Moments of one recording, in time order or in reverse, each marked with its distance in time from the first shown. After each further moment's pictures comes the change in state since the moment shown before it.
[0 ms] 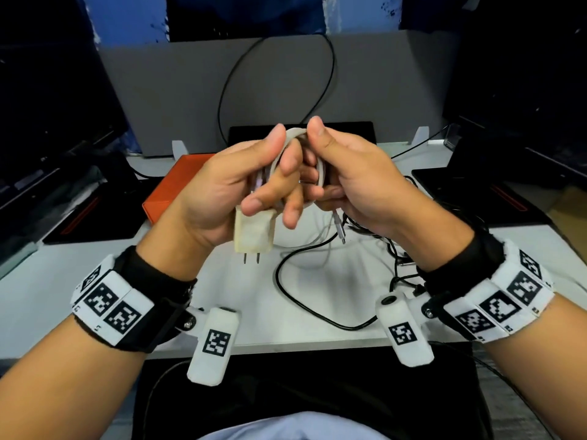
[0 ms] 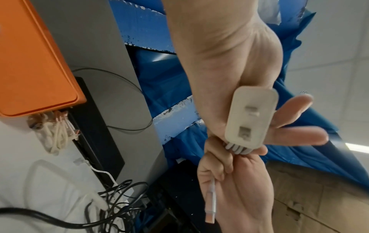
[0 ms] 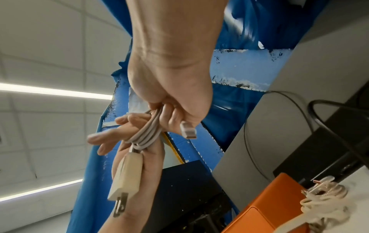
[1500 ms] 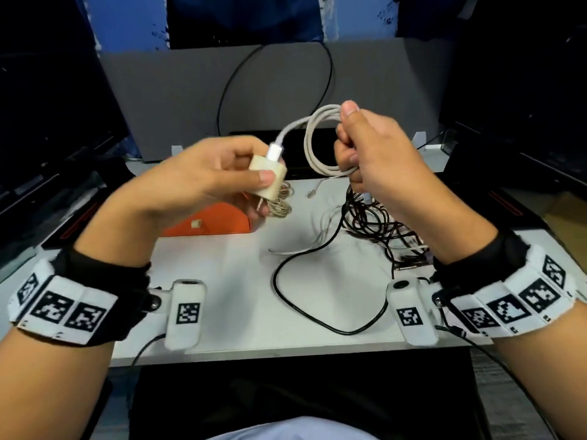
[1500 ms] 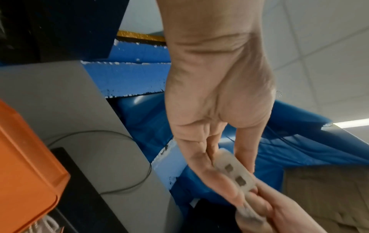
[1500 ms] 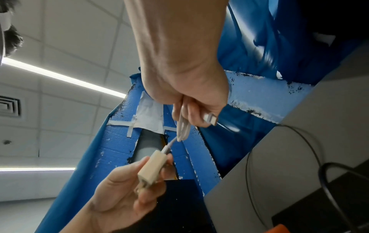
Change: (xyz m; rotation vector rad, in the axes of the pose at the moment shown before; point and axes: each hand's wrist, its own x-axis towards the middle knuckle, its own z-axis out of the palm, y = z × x) left_hand -0.014 0.031 -0.026 0.653 0.279 -0.207; right_hand 0.002 -0.015 -0.023 -0.346 0.368 0.020
